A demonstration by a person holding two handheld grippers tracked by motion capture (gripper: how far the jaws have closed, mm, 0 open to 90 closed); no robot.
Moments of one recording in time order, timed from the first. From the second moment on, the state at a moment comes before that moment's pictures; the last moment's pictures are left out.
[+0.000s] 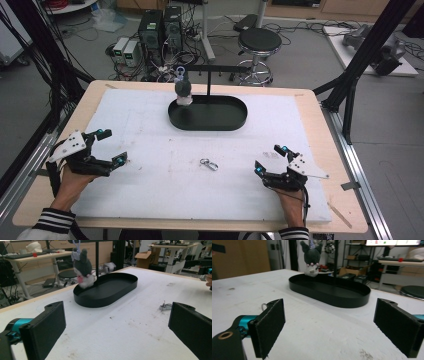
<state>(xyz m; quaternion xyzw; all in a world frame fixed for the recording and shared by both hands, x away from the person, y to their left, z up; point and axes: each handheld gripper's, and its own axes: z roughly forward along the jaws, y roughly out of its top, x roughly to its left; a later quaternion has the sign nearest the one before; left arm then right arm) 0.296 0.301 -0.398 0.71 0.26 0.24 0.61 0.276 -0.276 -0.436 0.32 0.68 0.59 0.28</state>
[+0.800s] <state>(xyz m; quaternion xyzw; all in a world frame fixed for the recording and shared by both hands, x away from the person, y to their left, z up) 0.280 0.303 -0.421 0.70 0.26 0.26 0.62 0.324 -0.241 -0.370 0.21 0.81 0.52 0.16</state>
